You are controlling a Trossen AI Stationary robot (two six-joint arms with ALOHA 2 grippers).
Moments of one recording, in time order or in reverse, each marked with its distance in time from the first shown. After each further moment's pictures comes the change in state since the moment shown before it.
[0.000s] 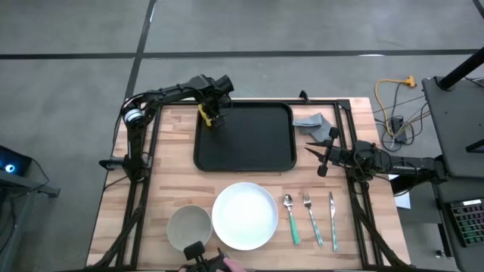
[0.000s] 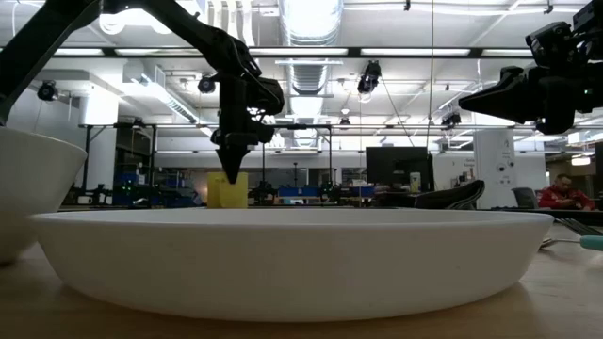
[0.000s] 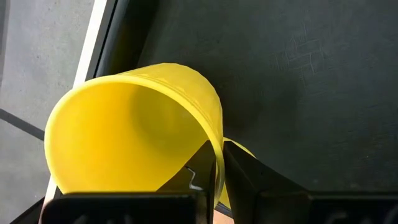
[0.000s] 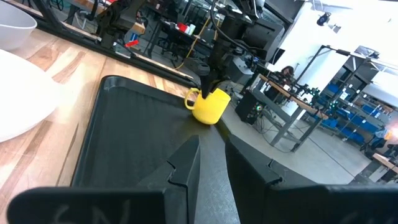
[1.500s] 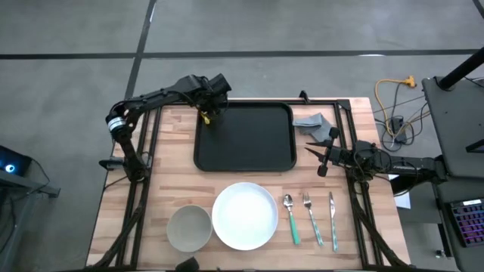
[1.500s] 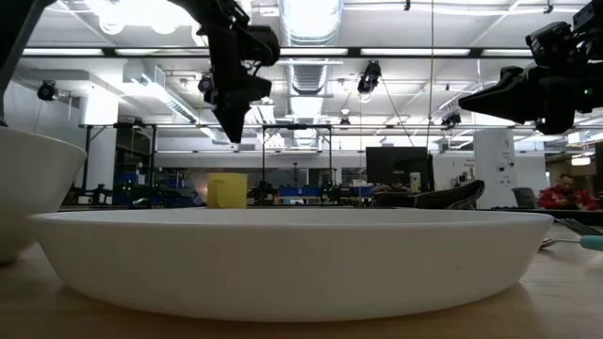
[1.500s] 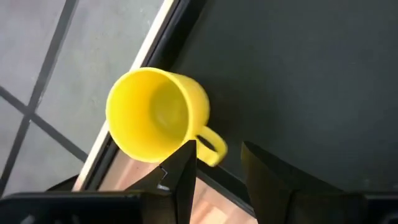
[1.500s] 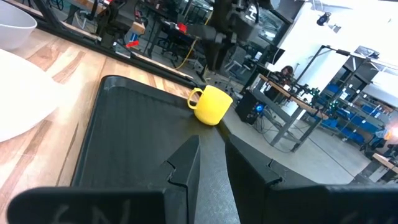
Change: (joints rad) left arm -0.118 -0.206 0.002 -0.041 -0.100 -0.167; right arm 0.000 0.000 0.000 0.000 0.000 -0.001
